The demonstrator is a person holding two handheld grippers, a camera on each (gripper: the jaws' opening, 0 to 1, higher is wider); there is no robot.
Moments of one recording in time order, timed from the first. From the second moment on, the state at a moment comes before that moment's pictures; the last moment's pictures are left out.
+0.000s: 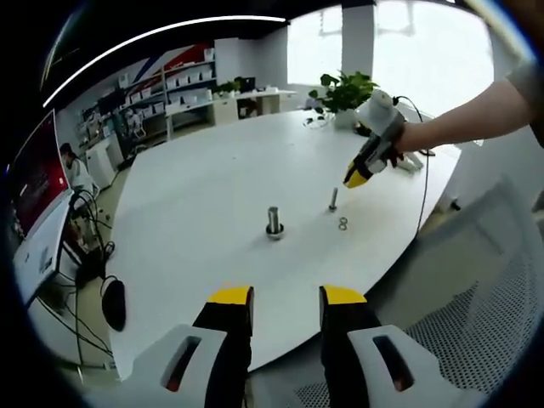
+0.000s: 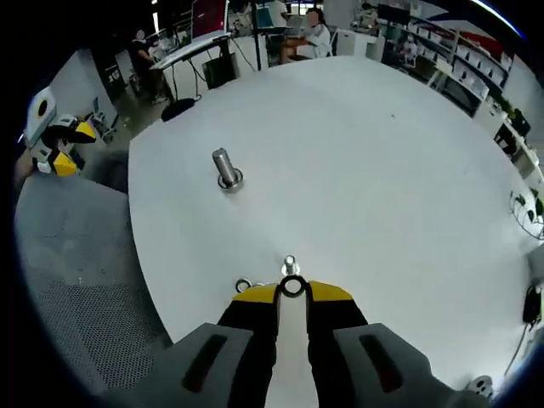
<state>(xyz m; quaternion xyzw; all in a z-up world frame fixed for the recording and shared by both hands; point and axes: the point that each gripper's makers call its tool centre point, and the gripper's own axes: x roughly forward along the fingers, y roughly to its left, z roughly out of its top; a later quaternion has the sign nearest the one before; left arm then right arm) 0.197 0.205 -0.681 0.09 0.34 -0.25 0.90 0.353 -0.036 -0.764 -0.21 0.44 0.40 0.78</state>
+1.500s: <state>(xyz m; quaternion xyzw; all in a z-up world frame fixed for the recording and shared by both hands) 0.196 0.203 -0.684 0.10 0.34 -0.26 0.90 0.363 -0.019 -0.813 -0.31 0.46 0.44 0.71</state>
